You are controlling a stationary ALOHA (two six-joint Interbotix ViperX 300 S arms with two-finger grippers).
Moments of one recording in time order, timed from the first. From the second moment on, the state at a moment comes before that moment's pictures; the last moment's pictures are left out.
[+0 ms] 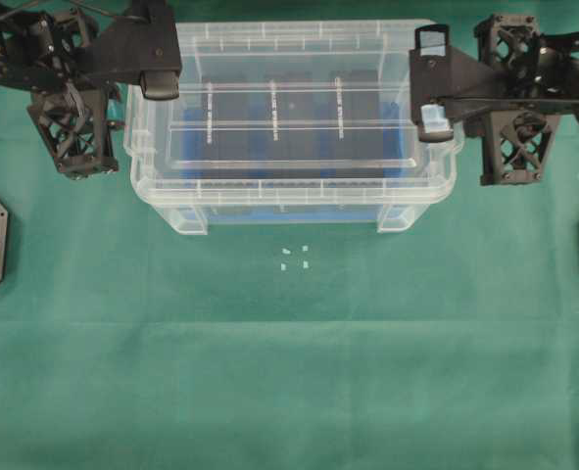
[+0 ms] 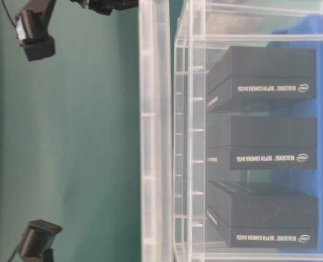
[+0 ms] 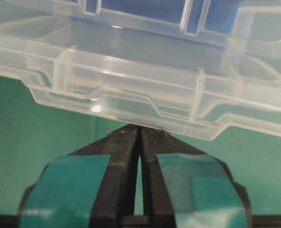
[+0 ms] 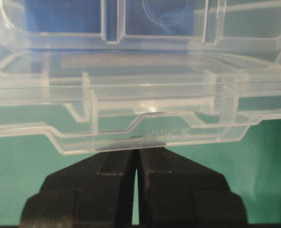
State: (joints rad) left arm 0.34 -0.35 0.50 0.03 1.07 0.16; right arm -0.25 -0.34 0.50 -0.13 1.00 -0.08
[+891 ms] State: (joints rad) left arm 0.25 -0.39 0.44 0.03 1.16 0.13; right arm -0.18 -0.35 0.45 -0.13 1.09 -0.04
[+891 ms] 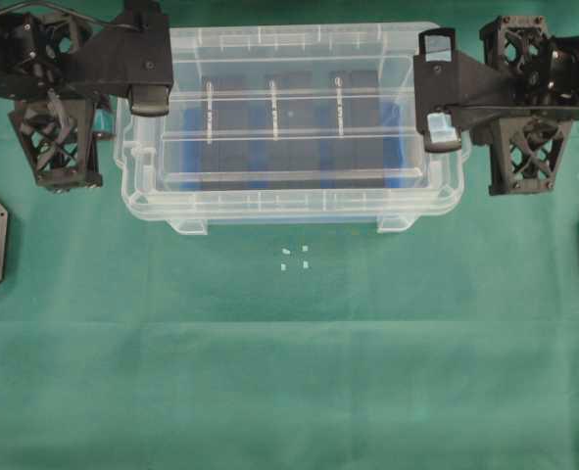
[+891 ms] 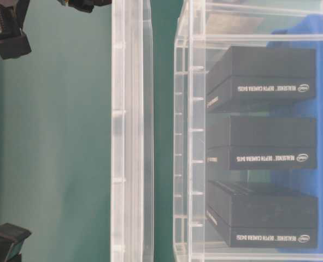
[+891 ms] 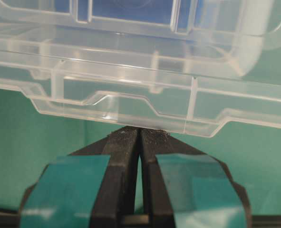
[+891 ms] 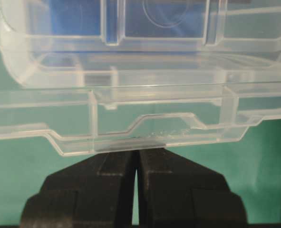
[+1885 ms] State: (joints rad) left arm -0.11 -0.39 0.44 0.02 1.17 -0.16; right arm 0.21 -0.35 0.43 -0.27 1.20 0.35
